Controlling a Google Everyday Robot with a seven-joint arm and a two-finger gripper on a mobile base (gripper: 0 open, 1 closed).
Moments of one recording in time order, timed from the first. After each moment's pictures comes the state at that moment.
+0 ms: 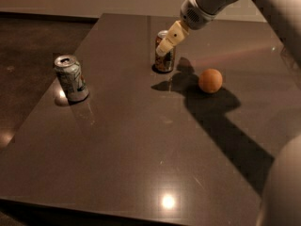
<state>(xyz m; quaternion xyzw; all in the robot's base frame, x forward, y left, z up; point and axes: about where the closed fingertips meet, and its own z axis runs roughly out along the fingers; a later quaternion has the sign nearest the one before) 0.705 -0.086 0.944 -0.46 0.83 0.07 0.31</state>
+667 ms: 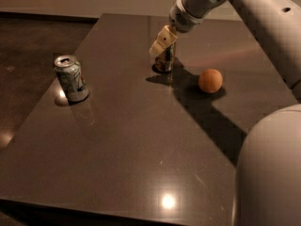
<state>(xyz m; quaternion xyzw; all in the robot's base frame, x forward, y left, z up) 0.725 -0.061 0.922 -0.47 0.83 0.08 0.29</state>
